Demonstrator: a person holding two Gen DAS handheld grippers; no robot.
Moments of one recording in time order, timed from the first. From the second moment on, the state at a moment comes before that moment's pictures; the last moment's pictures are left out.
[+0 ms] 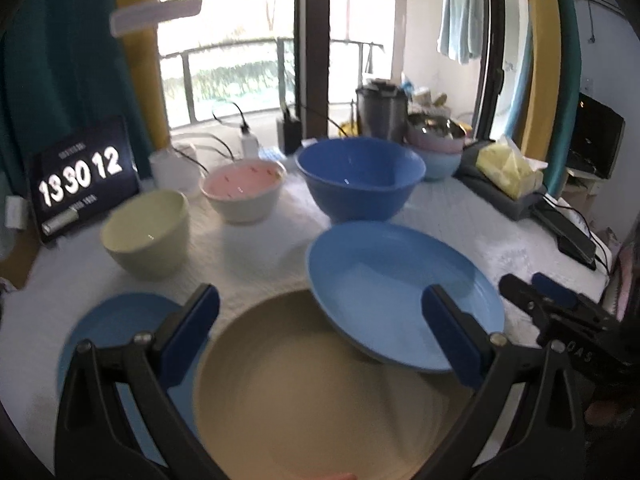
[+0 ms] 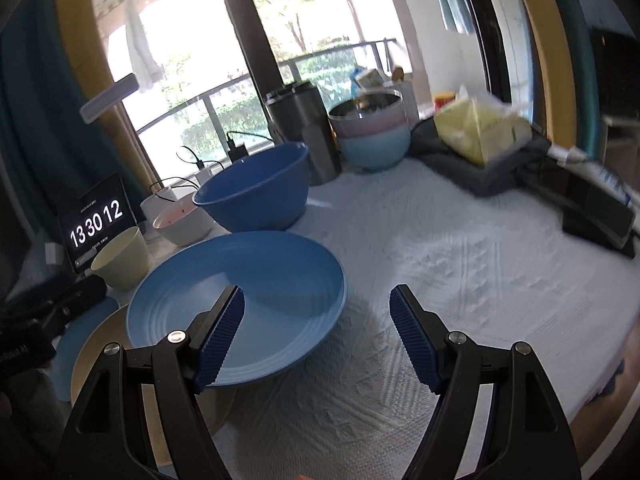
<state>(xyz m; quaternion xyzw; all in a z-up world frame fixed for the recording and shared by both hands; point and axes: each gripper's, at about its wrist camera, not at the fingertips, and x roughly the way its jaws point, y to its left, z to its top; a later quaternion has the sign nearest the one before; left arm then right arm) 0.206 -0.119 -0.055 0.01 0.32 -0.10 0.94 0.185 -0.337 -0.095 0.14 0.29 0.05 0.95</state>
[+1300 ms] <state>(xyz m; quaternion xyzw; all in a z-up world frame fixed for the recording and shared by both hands) 0.215 -0.147 -0.093 0.01 0.40 -0.13 0.91 0.198 -0.331 -0.126 0.15 0.35 0.07 0.92</state>
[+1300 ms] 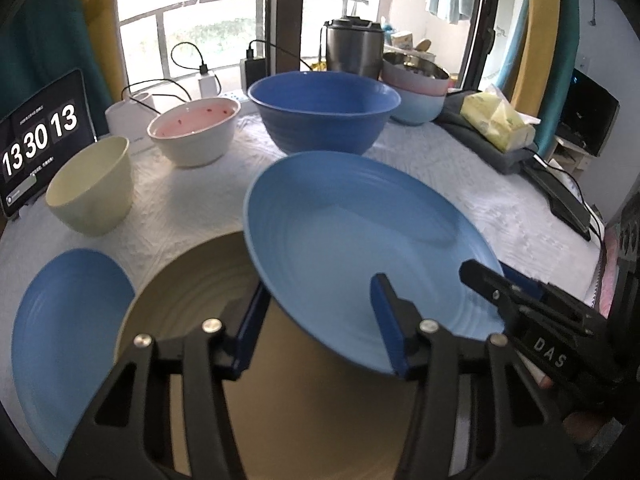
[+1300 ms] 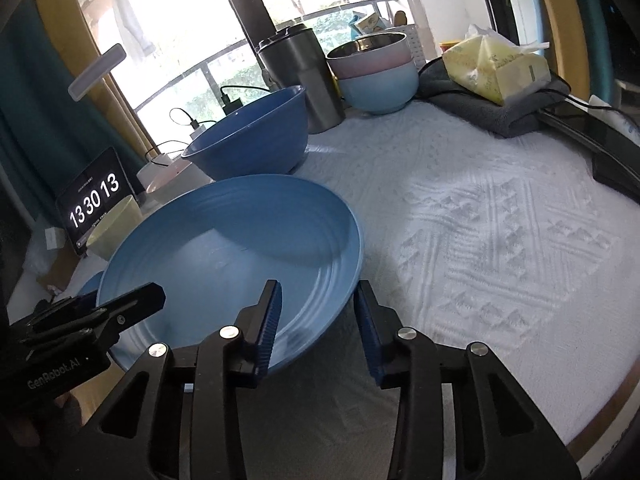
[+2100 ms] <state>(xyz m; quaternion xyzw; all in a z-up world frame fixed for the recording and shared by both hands) 0.154 -0.085 -0.066 0.02 0.33 -0.10 0.94 0.156 -0.267 -0.088 0.10 0.32 0.10 0.94</state>
